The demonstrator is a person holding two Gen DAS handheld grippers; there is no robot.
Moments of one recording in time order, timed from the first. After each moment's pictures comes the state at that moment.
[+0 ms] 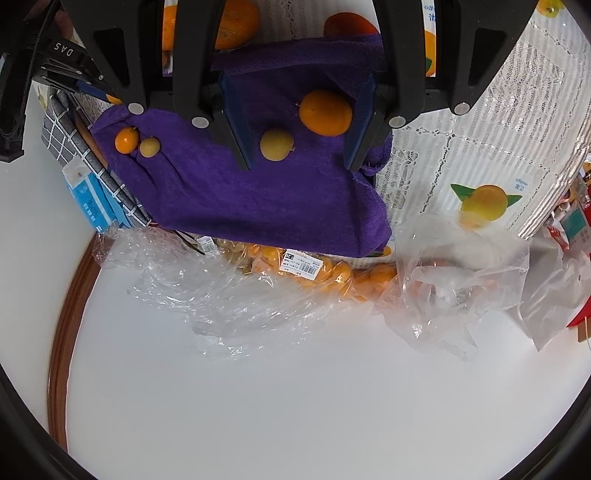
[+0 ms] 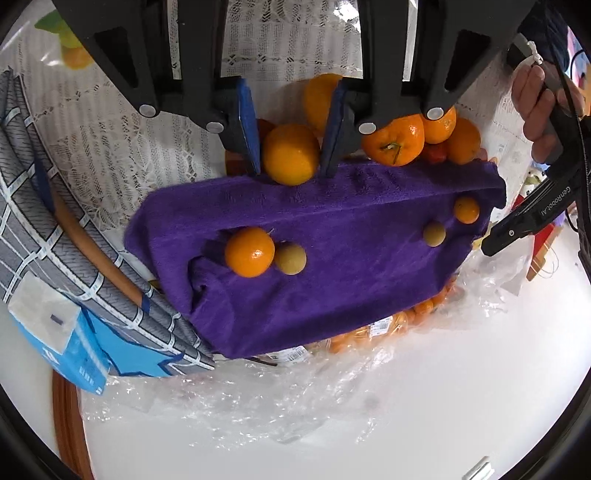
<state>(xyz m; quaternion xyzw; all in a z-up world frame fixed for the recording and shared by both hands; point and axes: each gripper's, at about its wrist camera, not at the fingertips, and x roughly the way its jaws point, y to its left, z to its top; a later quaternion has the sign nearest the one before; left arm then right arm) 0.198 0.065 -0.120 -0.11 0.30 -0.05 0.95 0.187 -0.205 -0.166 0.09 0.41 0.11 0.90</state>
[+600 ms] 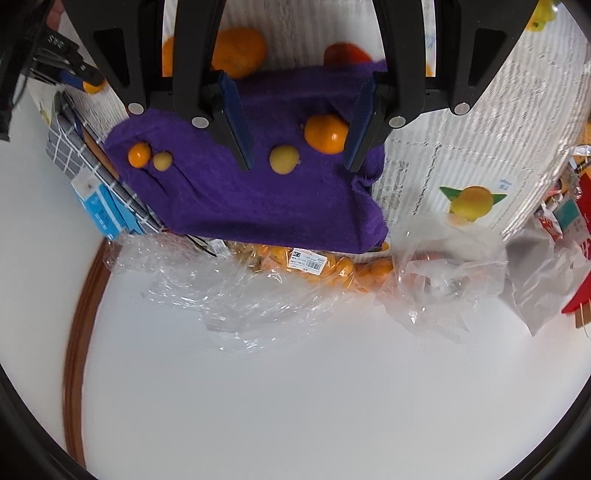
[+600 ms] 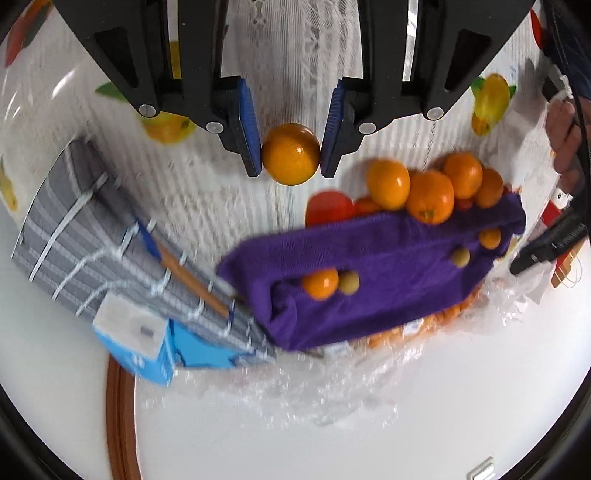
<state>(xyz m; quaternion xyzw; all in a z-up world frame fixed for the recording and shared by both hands) 0.161 0.062 -0.108 -0.09 0.29 -0.05 0.95 0.127 -0.240 -0.167 0.07 0.40 0.04 0.91</state>
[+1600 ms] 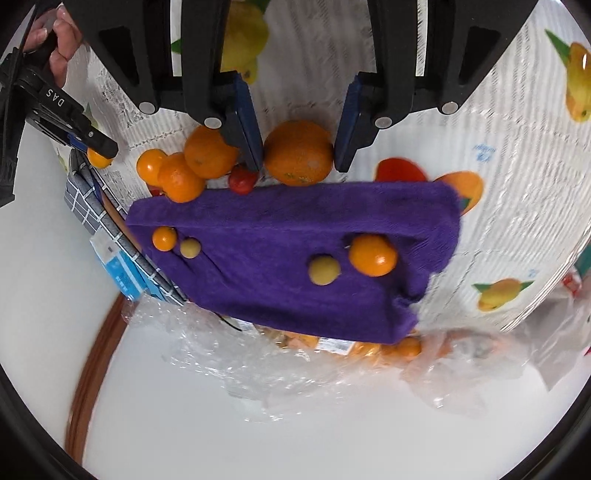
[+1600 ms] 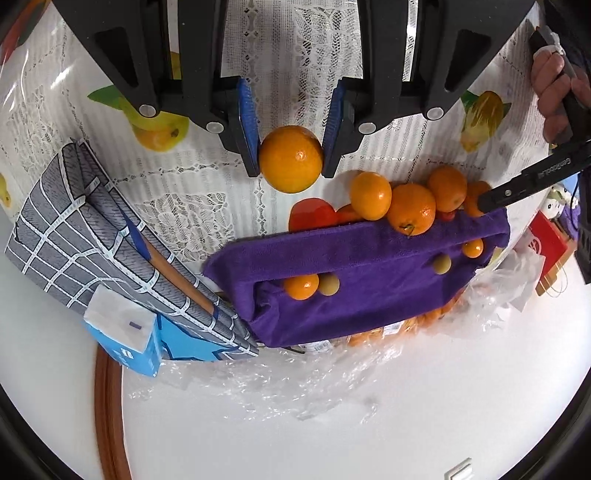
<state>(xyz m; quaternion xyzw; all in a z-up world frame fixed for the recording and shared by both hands) 0.130 0.035 -0.156 -0.11 0.38 -0.09 0.91 0.111 -0.232 -0.163 0.05 0.37 0.07 0.92</state>
